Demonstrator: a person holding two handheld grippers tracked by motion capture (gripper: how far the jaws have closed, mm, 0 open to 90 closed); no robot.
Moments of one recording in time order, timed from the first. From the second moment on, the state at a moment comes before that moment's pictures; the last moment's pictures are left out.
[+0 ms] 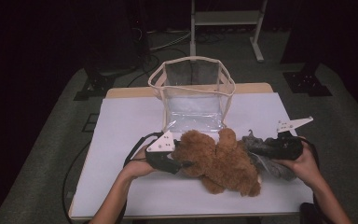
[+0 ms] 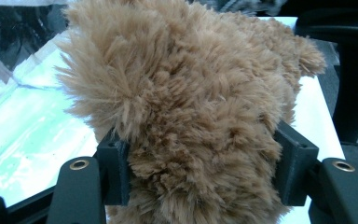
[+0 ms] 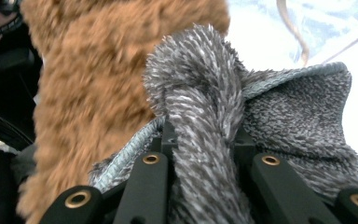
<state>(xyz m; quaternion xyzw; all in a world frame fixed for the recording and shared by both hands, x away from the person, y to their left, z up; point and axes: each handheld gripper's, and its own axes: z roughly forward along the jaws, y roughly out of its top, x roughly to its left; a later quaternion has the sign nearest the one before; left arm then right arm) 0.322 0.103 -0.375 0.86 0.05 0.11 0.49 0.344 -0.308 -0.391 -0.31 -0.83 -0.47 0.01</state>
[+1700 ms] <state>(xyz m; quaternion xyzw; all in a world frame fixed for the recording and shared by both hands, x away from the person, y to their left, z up) 0.319 0.088 -0.364 0.87 0.02 0.13 0.48 0.344 -0.212 -0.338 -0.18 -0.87 -0.47 0.01</state>
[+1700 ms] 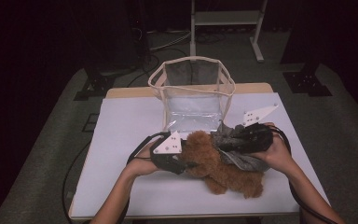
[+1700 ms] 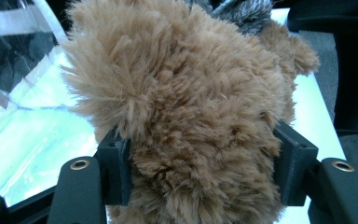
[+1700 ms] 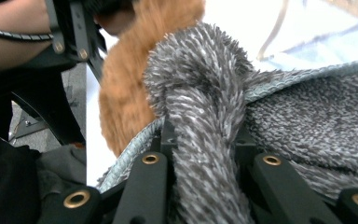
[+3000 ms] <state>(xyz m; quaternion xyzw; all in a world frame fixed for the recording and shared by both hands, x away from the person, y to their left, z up) 0.324 0.101 -0.377 0.85 0.05 0.11 0.51 0.340 -0.215 -0.352 -0.19 -0.87 -0.46 0.01</state>
